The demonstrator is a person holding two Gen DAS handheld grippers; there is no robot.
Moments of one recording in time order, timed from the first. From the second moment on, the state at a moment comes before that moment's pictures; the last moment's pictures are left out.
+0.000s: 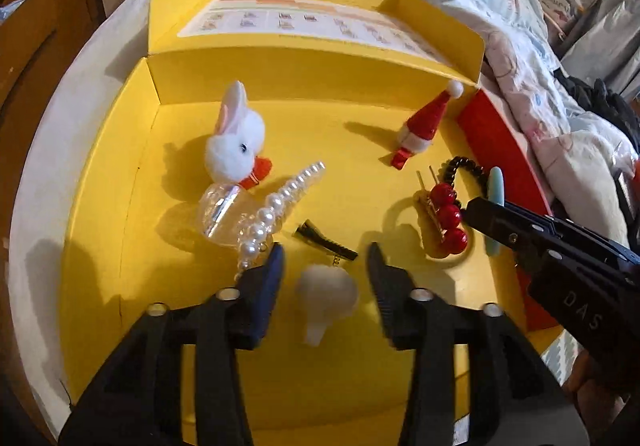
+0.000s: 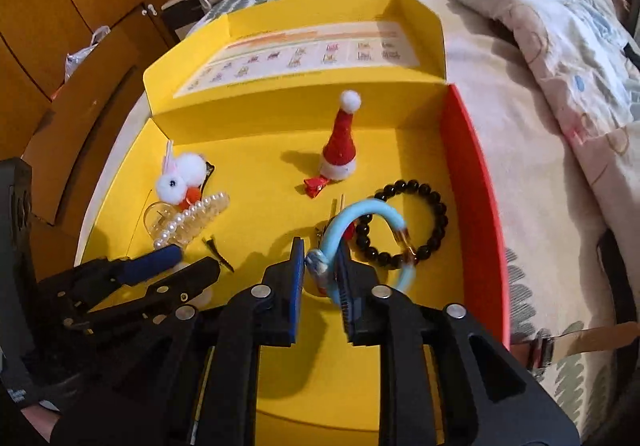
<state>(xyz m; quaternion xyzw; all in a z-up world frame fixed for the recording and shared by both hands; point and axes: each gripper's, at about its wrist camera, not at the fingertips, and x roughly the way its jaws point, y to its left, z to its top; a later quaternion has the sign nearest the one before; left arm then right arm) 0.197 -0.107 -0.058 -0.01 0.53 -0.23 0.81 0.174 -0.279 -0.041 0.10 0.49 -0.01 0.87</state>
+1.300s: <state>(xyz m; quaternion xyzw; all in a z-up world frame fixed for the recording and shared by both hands) 0.009 0.046 -0.059 0.05 0.50 -0.13 0.85 -0.052 -0.331 -0.039 0.07 0.54 -0.06 0.84</state>
